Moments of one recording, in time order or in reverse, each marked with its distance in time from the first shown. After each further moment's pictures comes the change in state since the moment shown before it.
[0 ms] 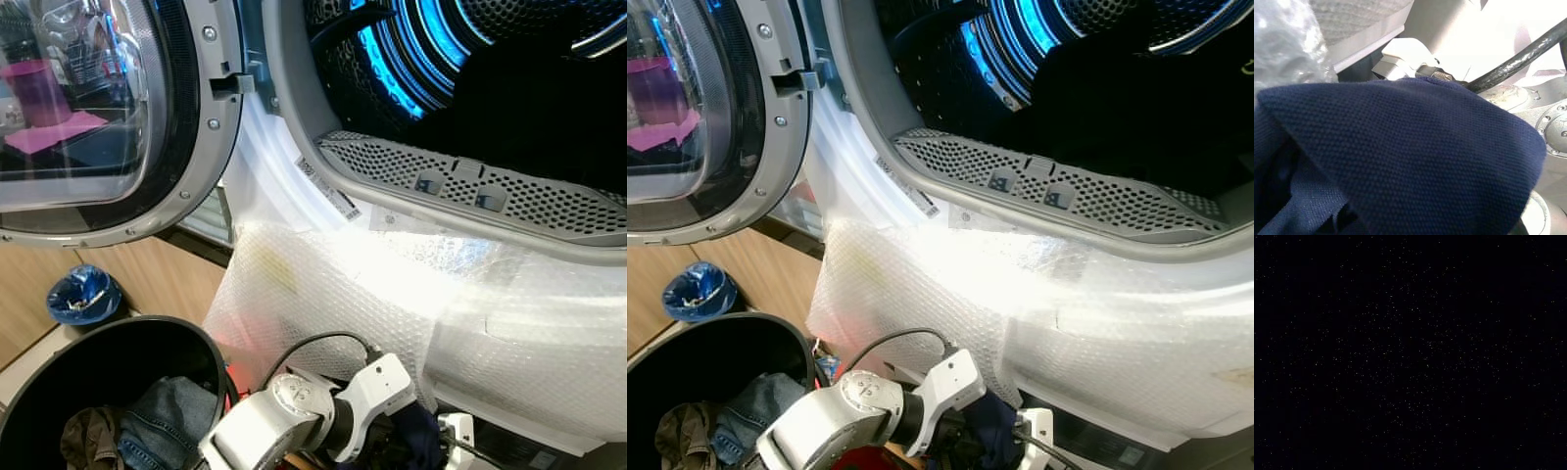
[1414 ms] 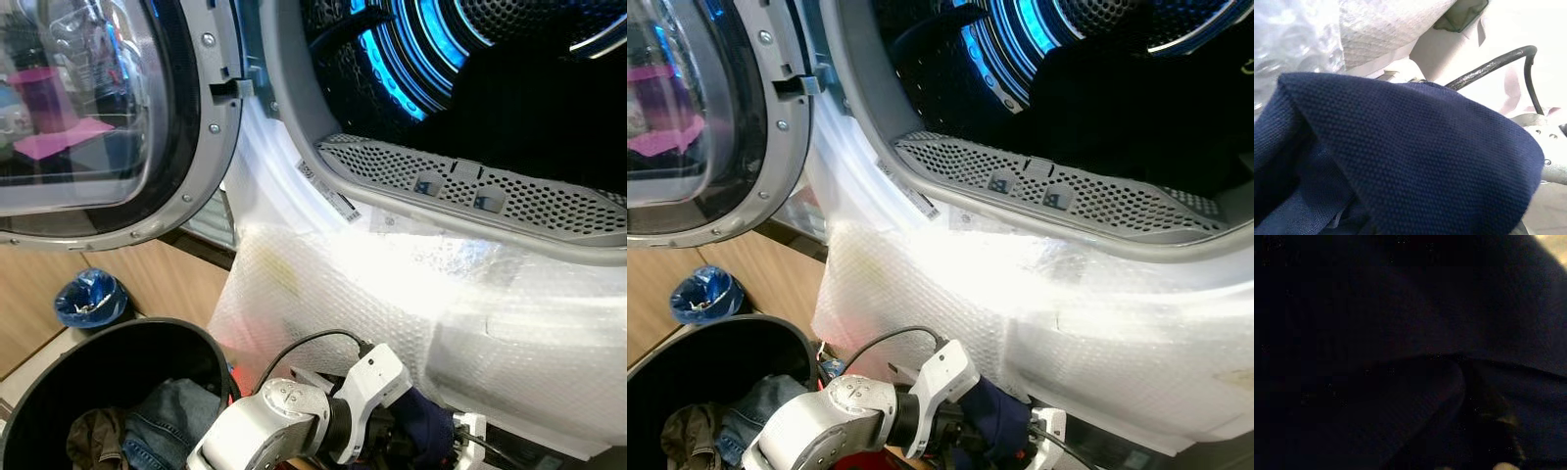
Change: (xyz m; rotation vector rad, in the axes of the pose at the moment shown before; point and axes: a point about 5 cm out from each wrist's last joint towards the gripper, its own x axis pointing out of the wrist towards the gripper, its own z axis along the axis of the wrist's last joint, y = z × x) left arm -0.012 -0.006 0.006 -0.082 -0.119 0.024; right arm -0.003 -0.013 0.009 0.050 -0.097 0.001
